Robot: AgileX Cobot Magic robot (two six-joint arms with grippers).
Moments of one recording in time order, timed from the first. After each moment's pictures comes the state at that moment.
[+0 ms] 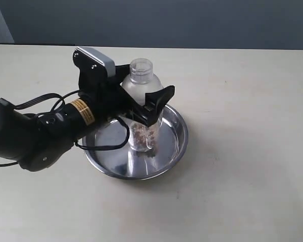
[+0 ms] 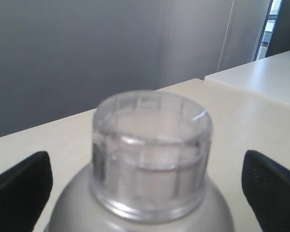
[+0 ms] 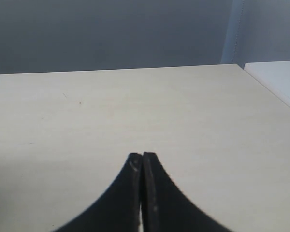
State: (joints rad) left arm -0.48 1.84 -0.64 0.20 -1.09 -0.20; right arm -0.13 0.00 0.00 0.06 0.32 -0.04
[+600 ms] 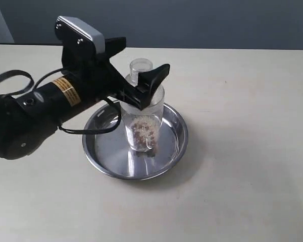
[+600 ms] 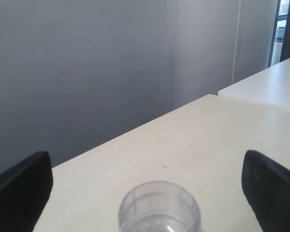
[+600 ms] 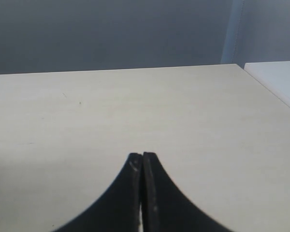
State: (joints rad) left arm -0.48 1.63 -0.64 0.18 -0.92 -0.10; right arm -0.13 0.00 0.00 0.06 0.32 -0.04
